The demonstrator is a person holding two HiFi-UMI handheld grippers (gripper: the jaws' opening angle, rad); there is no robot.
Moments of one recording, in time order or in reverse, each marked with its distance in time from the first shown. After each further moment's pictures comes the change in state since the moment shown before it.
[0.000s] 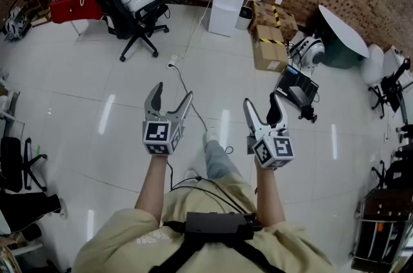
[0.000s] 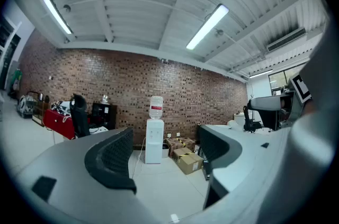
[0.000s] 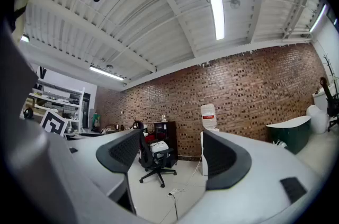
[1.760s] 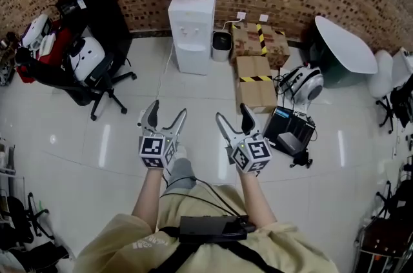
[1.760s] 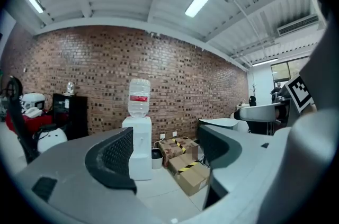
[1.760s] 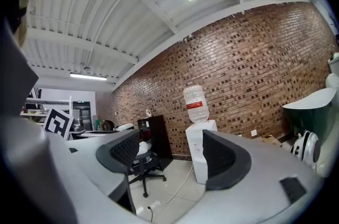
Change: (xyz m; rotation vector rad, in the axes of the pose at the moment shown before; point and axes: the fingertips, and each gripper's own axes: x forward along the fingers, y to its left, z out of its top) left arm 0.620 -0.057 -0.001 0.027 0.100 -0.074; right arm 0.436 -0.425 -0.052 0.148 0.097 0.075
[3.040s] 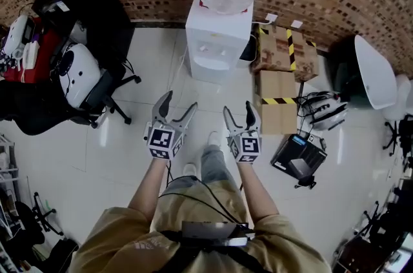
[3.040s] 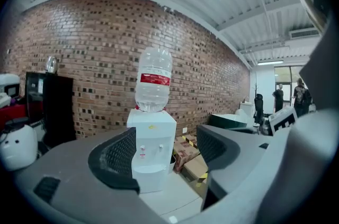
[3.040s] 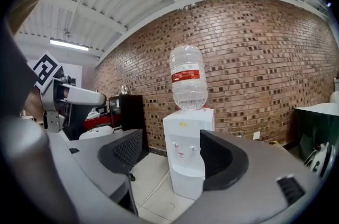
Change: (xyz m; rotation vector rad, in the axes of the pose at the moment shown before) left arm 0.340 0.244 -0.034 -0.057 0.104 -0.078; right arm 0.413 -0.151 -0.119 -0.116 0.139 -0.125
